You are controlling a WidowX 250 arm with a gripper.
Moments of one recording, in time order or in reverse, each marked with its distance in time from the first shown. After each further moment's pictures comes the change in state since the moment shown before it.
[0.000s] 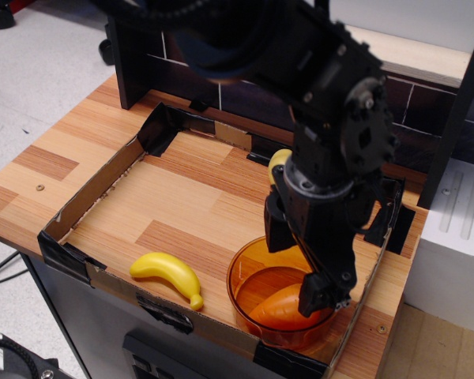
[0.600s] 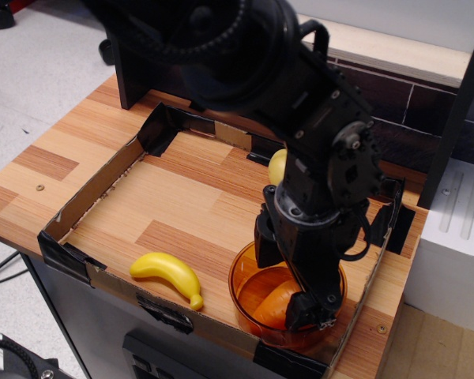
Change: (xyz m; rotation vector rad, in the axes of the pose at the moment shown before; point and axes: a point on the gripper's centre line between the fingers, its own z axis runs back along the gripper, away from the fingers) arm -0.008 0.000 -0.020 0.022 0.026 -0.008
